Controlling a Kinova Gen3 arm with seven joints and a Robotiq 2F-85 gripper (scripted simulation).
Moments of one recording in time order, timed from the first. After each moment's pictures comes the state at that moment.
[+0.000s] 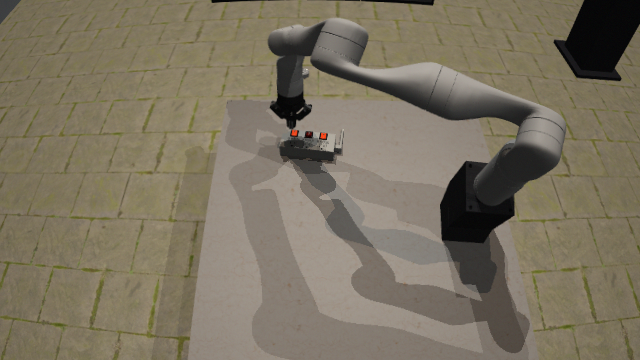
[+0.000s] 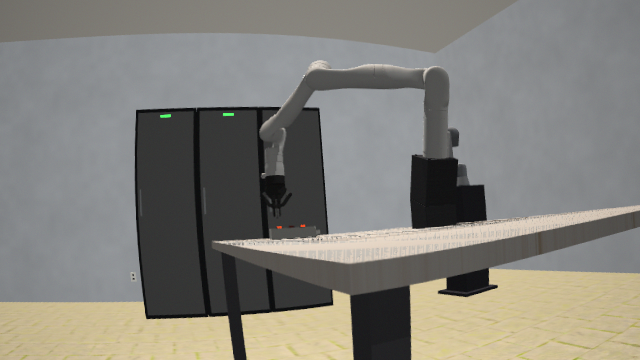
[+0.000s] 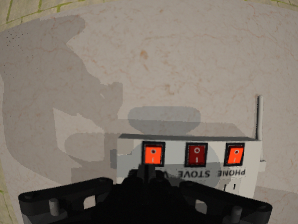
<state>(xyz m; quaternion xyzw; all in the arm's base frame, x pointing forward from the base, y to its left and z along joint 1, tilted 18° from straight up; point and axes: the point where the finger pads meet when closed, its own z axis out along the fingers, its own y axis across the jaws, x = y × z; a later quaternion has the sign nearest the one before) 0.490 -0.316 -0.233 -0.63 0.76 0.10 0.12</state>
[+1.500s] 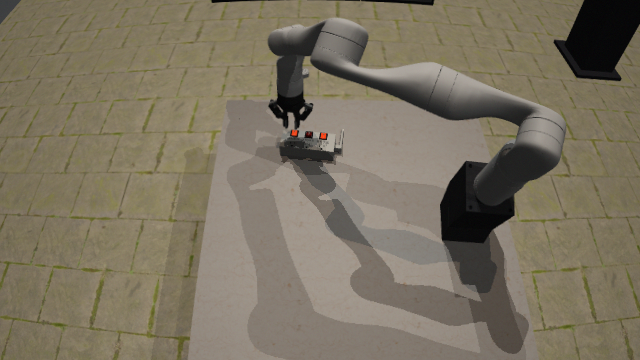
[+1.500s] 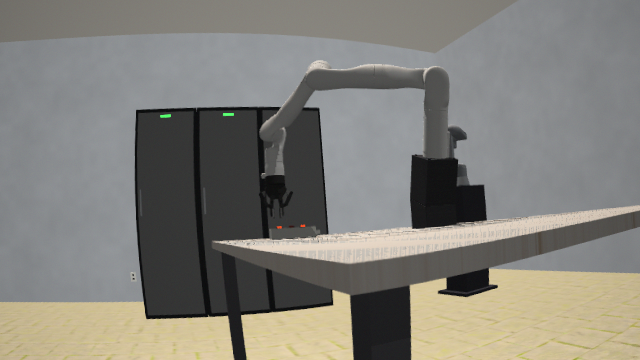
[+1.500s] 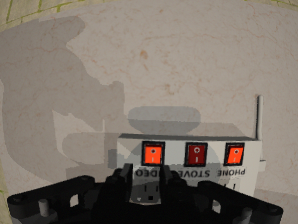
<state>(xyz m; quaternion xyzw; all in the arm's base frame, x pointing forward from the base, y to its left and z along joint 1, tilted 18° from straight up) 0.490 -0.316 -0.233 -0.63 0.76 0.10 0.12</state>
